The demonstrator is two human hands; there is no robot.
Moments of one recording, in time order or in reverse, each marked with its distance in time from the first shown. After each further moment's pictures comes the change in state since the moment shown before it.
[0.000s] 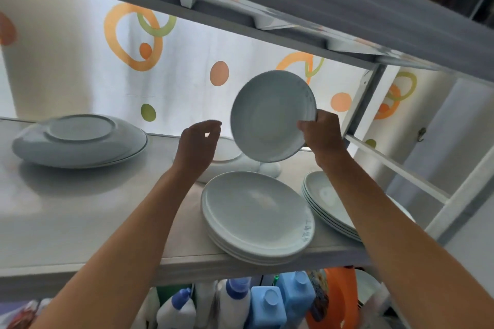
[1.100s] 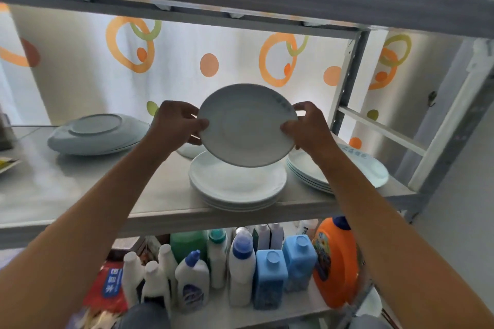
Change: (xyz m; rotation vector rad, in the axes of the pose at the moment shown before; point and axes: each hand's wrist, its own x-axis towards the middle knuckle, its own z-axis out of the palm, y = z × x) left_hand -0.044 0.087 -0.053 -0.129 -0.202 -0.200; right_hand -0.060 0.022 -0.060 0.043 -0.239 0.046
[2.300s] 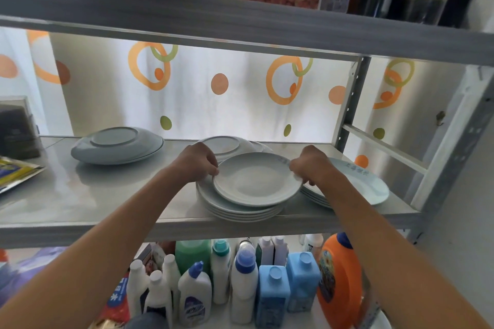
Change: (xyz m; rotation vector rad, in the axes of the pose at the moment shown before) left_hand -0.008 -0.028 0.022 0.610 -0.228 -0.083; right_hand -0.013 0.013 -0.003 -0.577 -0.187 0.201
